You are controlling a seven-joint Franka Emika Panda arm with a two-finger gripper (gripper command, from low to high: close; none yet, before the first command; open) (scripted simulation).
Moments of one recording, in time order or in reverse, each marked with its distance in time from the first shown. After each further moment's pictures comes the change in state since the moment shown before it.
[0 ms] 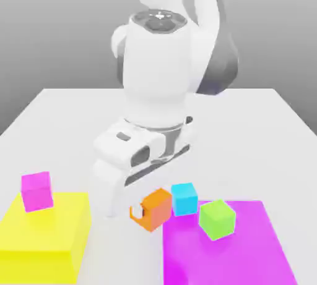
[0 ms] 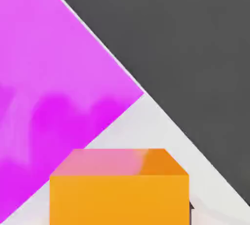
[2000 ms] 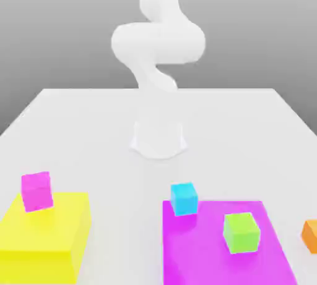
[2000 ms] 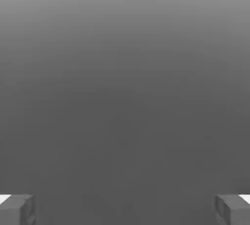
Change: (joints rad) arm 0.070 -0.648 0.250 0.172 0.103 -0.105 0.692
